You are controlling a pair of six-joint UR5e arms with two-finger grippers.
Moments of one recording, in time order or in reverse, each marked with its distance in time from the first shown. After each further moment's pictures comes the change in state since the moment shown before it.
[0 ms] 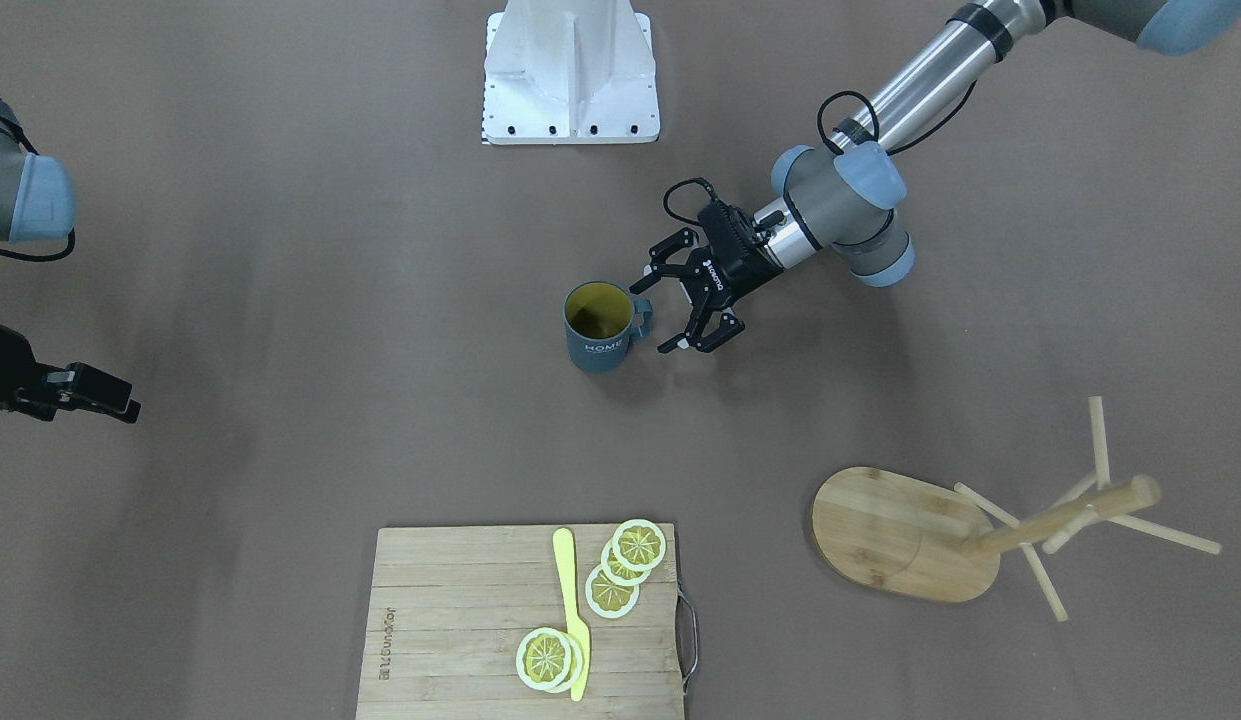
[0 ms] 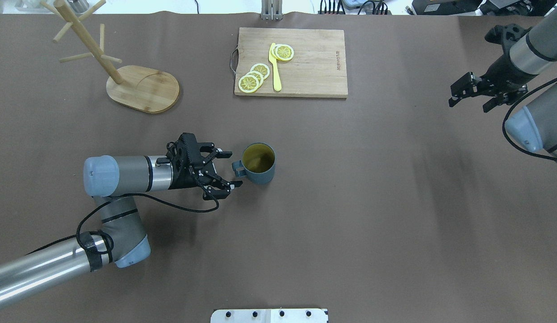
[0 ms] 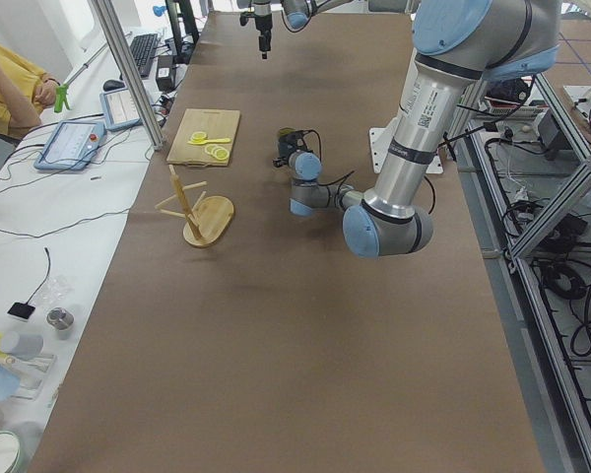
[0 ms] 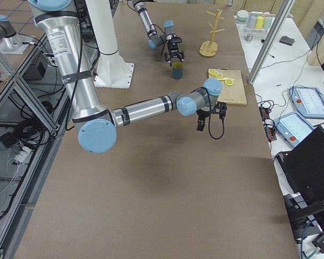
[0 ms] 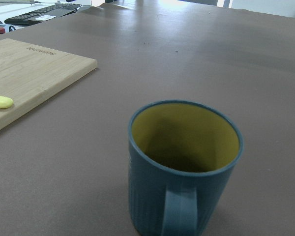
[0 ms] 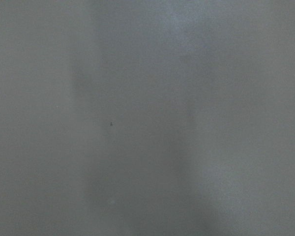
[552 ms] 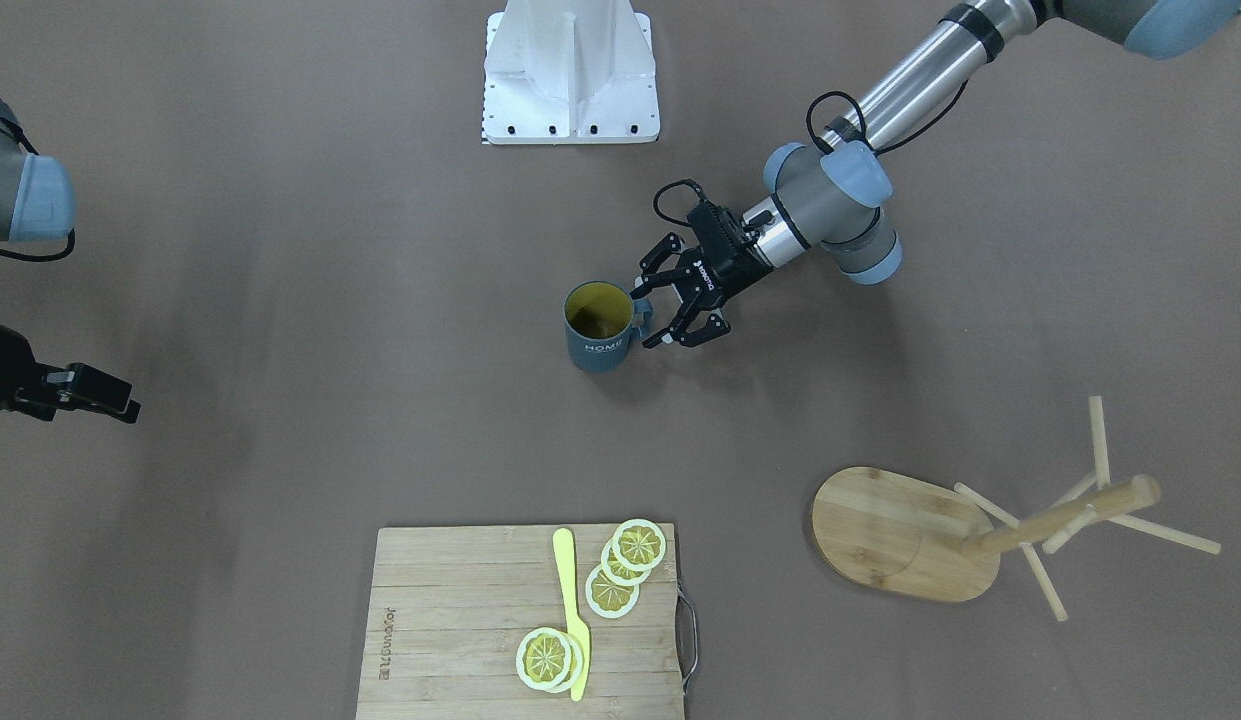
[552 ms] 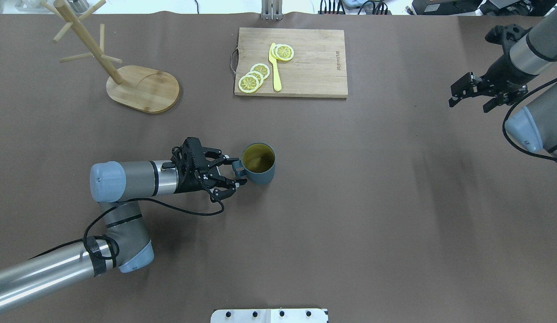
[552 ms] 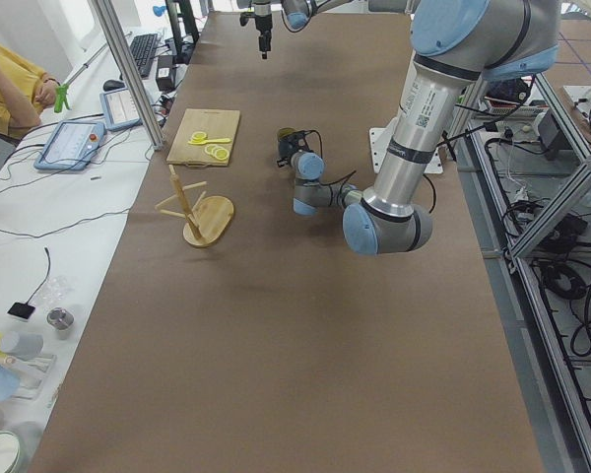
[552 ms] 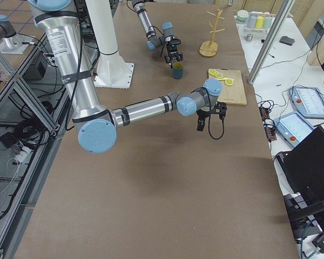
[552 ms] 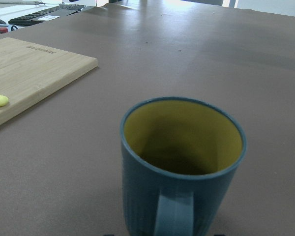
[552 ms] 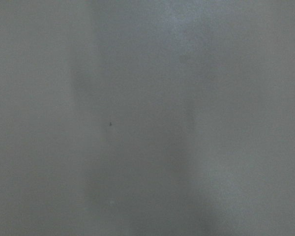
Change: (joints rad) left arm 0.020 -0.005 0.009 0.000 0.029 -0.002; right arm 0.000 0.000 0.002 0.000 0.000 0.002
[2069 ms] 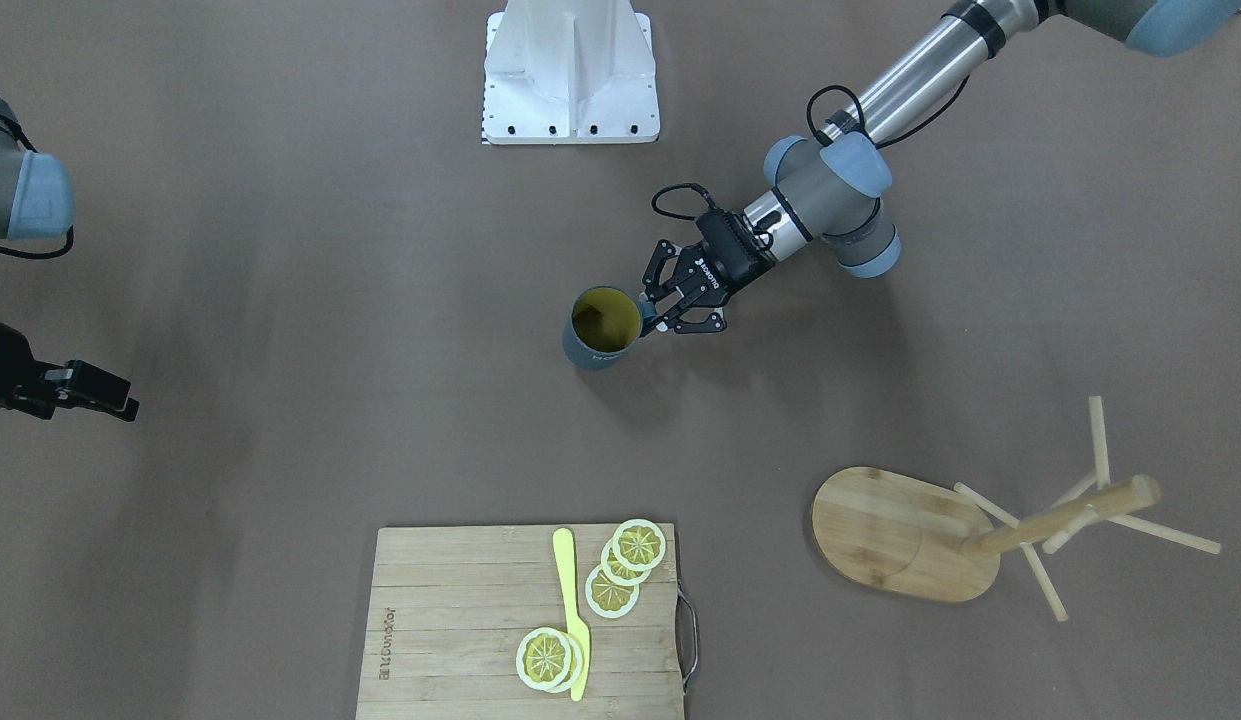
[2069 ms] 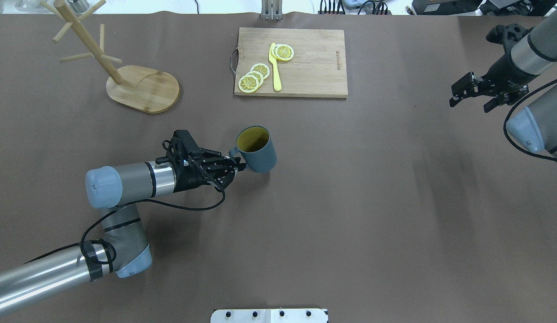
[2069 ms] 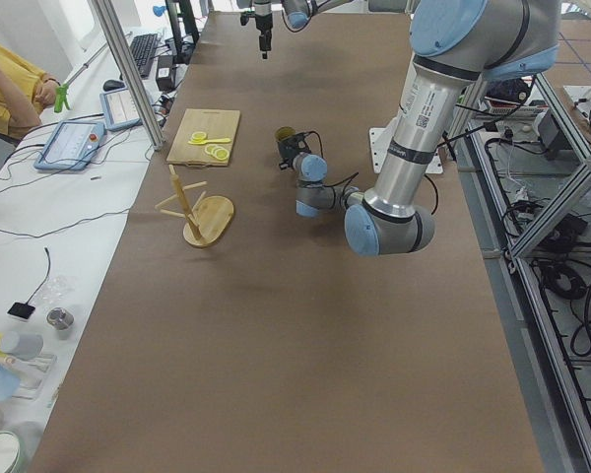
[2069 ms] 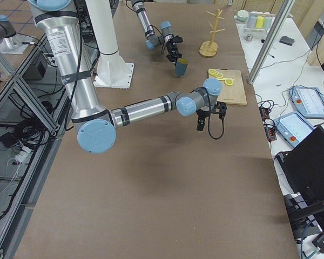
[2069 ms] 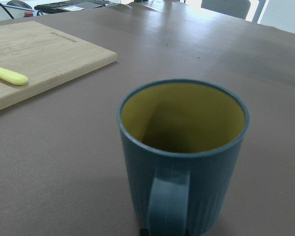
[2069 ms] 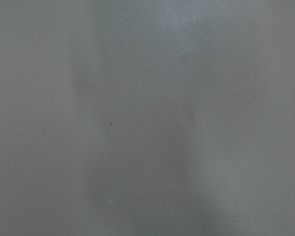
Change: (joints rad) left arm 0.010 0.025 -0.061 -0.003 0.139 -0.364; right arm 0.001 -0.005 0.008 0.001 0.000 -0.001
